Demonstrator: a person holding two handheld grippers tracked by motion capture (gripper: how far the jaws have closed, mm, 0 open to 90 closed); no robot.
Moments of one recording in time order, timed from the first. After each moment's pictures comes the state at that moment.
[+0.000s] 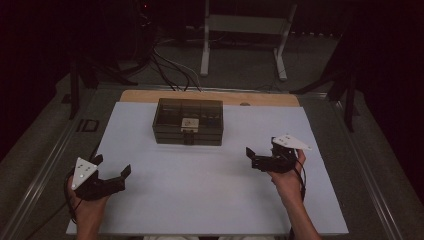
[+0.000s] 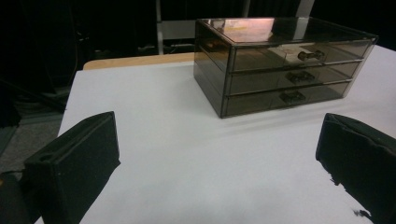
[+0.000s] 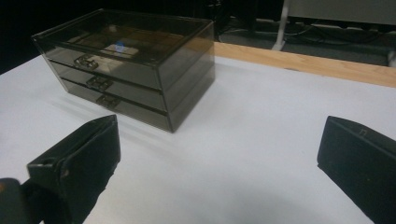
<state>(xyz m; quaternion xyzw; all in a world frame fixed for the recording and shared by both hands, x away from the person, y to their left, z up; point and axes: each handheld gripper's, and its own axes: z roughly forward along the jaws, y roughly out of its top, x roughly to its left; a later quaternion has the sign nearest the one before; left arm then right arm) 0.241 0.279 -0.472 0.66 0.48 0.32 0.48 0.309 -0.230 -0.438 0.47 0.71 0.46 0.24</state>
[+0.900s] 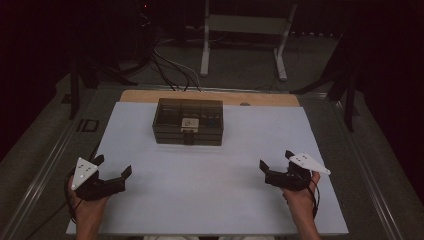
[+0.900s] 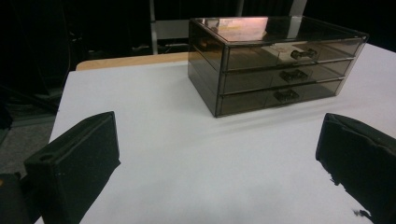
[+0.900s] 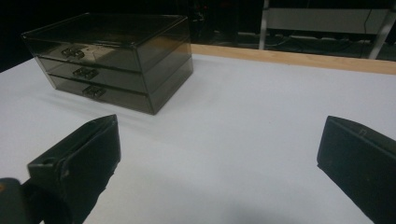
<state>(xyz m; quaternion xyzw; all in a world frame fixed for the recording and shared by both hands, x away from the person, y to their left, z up) 0.241 0.278 -0.473 0.67 0.48 0.31 0.48 0.269 -0.262 -0.459 0.48 0.68 0.48 0.27</state>
